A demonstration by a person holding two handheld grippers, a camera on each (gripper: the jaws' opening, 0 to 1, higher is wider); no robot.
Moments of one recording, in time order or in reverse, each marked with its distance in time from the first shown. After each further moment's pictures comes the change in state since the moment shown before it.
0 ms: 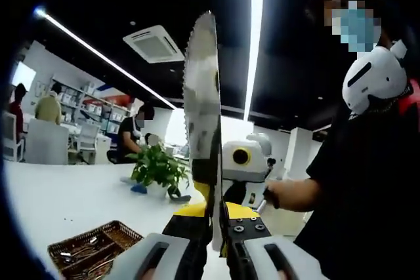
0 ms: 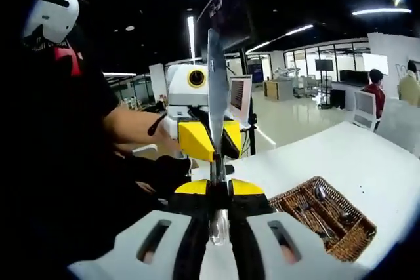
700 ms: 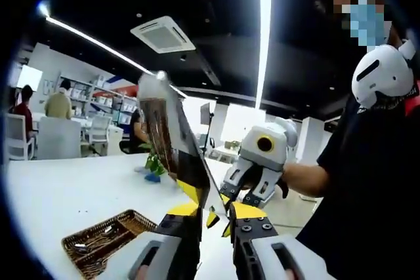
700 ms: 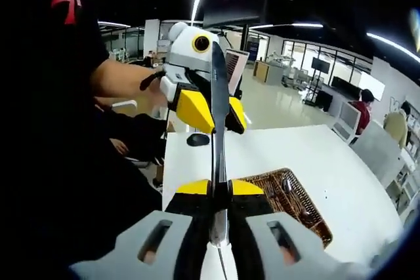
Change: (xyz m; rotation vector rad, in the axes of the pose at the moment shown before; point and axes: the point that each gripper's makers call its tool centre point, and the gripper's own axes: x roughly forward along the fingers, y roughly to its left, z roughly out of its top) left arm -0.014 0.016 0.003 0.000 0.047 0.093; right arm -0.007 -0.016 -0.014 -0.173 0.186 -0.122
